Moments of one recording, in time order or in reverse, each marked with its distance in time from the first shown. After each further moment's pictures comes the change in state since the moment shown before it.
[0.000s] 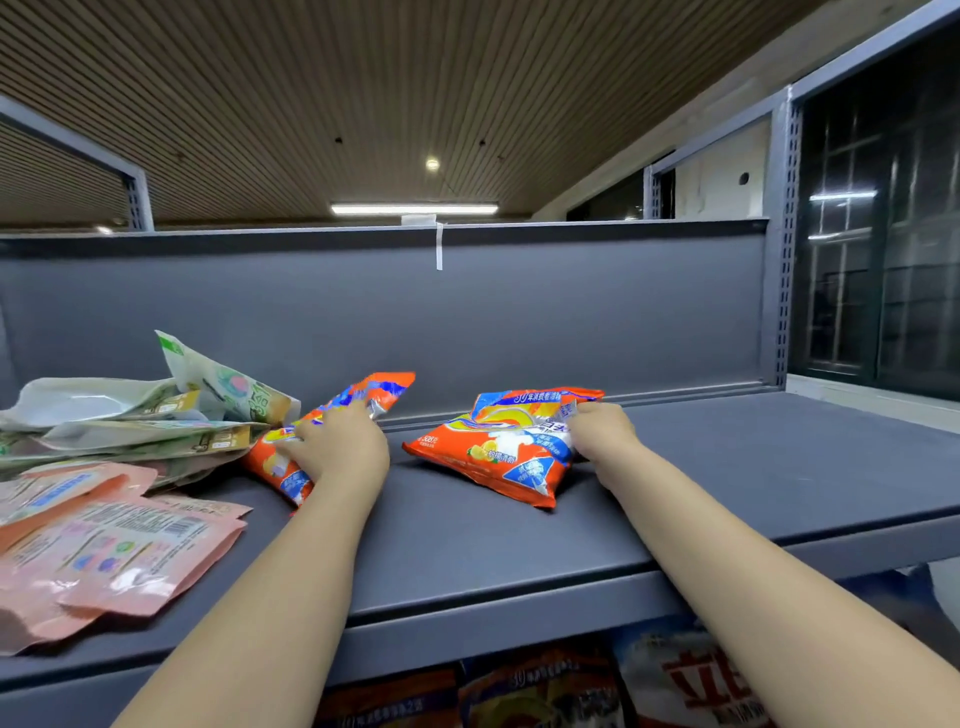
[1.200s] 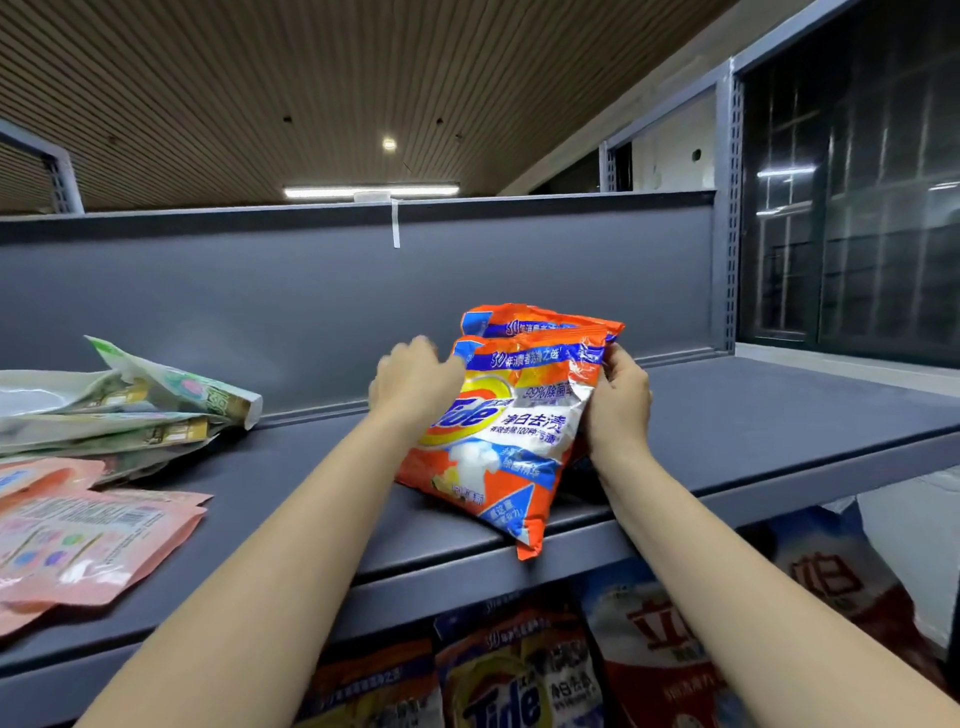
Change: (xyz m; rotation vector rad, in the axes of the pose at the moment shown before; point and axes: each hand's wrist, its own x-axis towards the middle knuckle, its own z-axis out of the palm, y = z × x) left_hand -0.049 0.075 -0.039 -0.420 -0.216 0.362; right_hand -0.052 0.017 -0.034 0.359 0.404 -0.356
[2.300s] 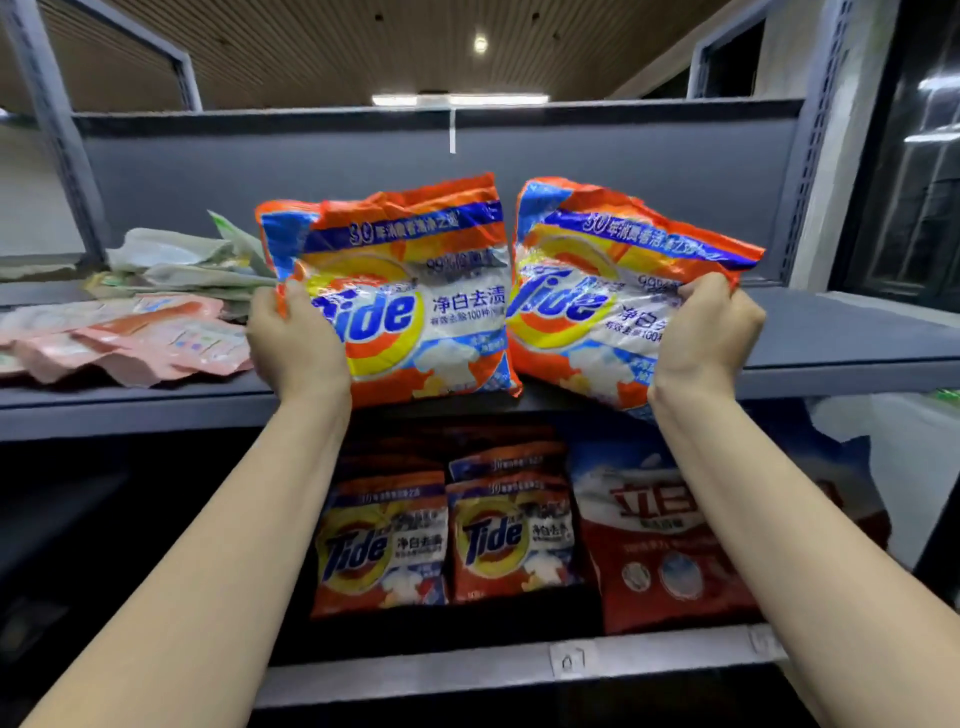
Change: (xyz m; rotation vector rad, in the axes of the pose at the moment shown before) left_hand -0.149 -0.051 -0.044 -0.614 0.952 -0.310; right_hand -0.054 -0.053 -0.114 0.374 0.137 0.128
